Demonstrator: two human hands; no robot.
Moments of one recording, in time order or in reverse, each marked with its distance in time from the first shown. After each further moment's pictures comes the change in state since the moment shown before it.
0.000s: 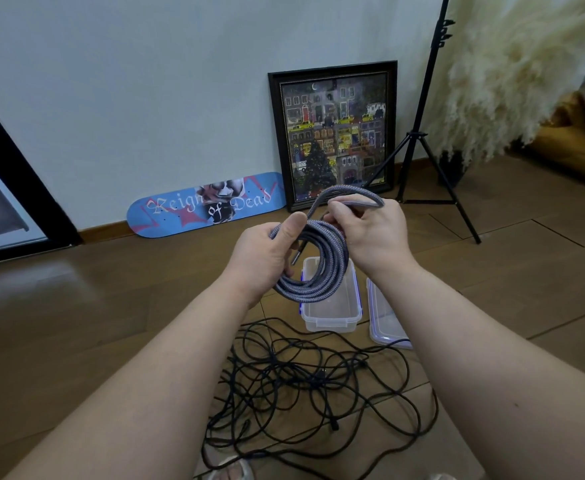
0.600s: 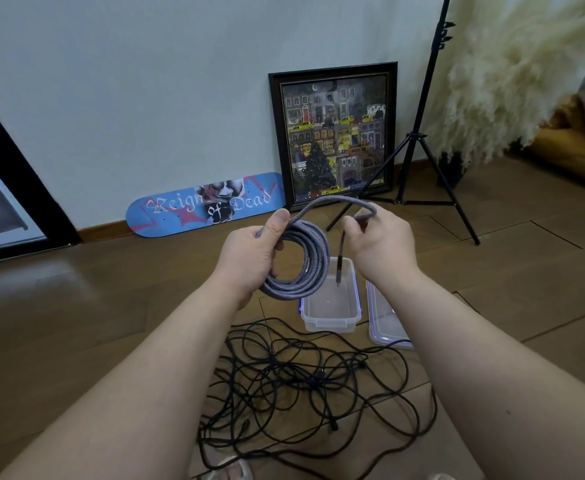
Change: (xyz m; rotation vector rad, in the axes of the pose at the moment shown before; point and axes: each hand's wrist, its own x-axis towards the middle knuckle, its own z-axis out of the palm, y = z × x) left_hand 0.001 -0.007 -0.012 -0.045 0.109 -0.099; right_hand 0.002 0.018 -0.004 -0.565 -0.034 0.080
